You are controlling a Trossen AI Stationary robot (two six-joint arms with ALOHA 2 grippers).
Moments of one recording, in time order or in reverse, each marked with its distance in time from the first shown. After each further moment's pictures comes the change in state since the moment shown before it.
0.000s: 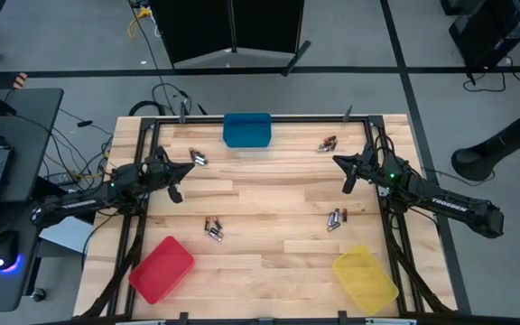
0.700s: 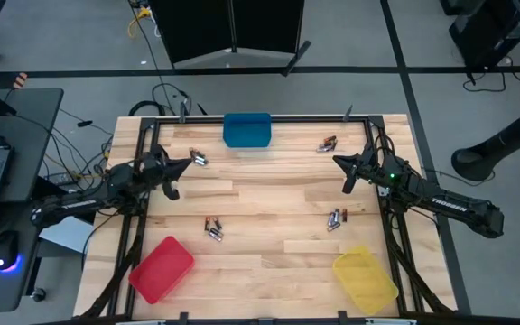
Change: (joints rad) left arm 0.000 0.003 0.000 0.149 0.018 -0.136; right arm 0.000 0.000 0.000 0.000 0.000 0.000
